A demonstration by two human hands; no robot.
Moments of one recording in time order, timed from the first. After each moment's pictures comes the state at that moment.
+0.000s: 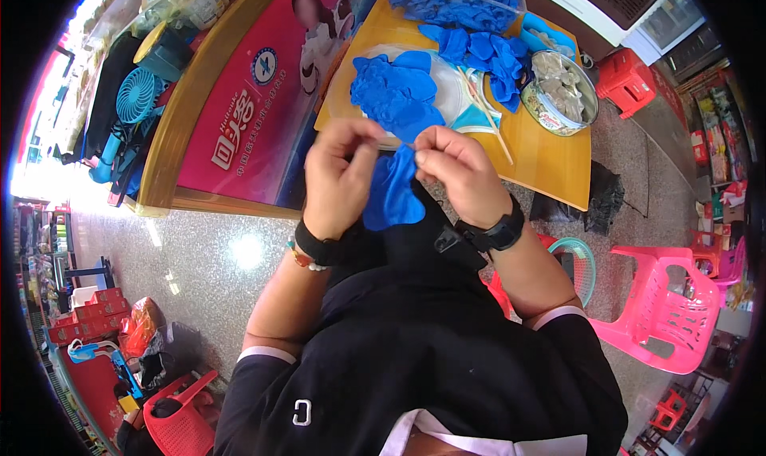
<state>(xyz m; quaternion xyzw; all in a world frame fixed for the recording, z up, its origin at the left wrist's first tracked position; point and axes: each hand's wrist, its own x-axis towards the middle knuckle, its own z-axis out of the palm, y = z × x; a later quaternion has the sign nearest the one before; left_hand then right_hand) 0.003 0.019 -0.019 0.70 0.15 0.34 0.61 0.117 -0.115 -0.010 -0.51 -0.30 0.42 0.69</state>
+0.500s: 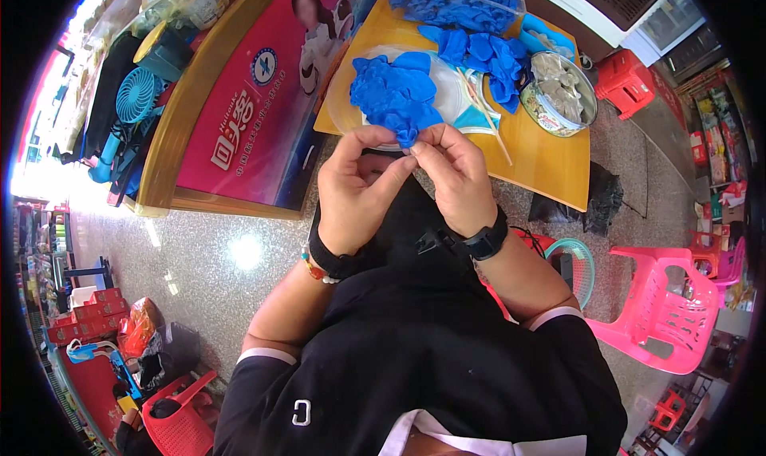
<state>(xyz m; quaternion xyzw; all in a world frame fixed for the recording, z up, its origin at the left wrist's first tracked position) 0.000 -0.012 -0.014 0.63 0.18 0.31 0.69 0.101 -0.106 -0.017 -0.50 -0.27 0.32 0.75</state>
